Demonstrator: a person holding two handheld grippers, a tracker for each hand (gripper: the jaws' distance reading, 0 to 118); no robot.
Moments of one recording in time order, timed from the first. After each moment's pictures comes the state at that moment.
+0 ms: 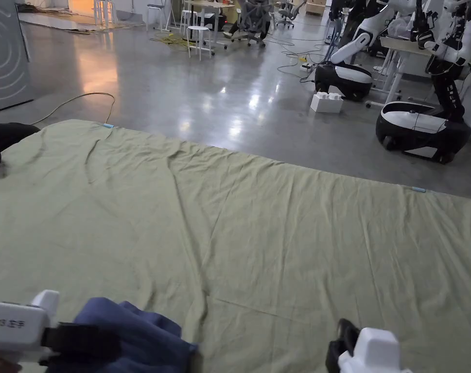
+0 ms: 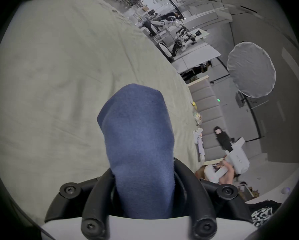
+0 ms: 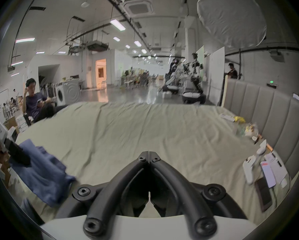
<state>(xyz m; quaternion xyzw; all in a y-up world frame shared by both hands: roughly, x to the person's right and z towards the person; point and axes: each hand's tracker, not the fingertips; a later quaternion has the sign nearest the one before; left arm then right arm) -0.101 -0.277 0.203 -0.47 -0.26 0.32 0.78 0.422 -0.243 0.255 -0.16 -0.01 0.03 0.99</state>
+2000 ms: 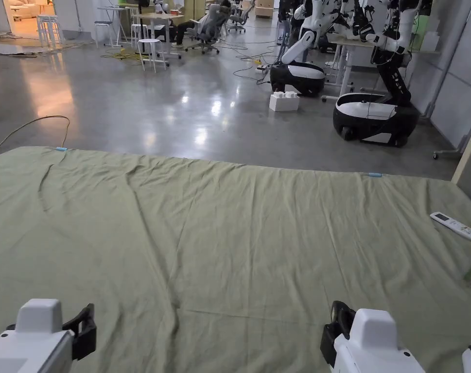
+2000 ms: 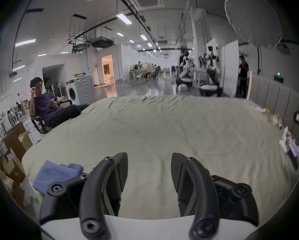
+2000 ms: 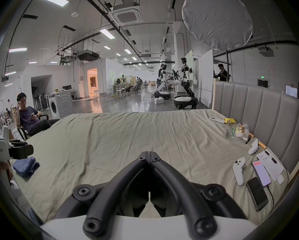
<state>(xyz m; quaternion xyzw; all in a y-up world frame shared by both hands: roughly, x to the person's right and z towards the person) 0.069 -0.260 0.230 -0.21 0.04 -0.01 0.98 0.444 -0.228 0.273 -0.14 -0.03 -0.01 0.99</state>
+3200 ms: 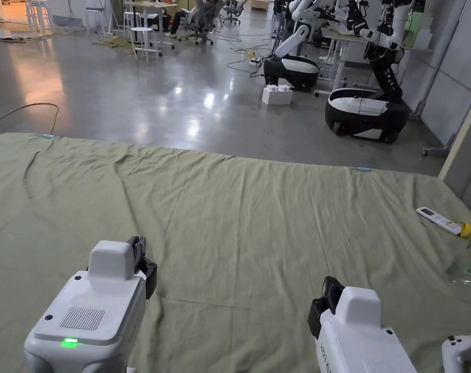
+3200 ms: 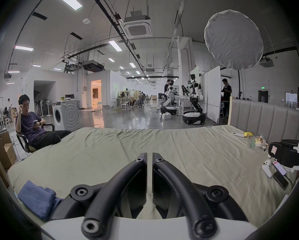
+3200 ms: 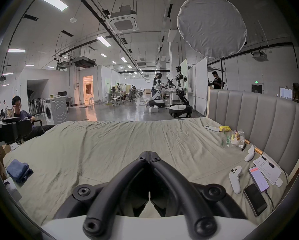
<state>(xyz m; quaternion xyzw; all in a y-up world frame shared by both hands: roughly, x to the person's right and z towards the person) 0.177 -0.208 0.228 -0.08 -0.02 -0.02 1.00 0.448 -0.226 0.262 -0.10 -0.06 0.00 0.99</state>
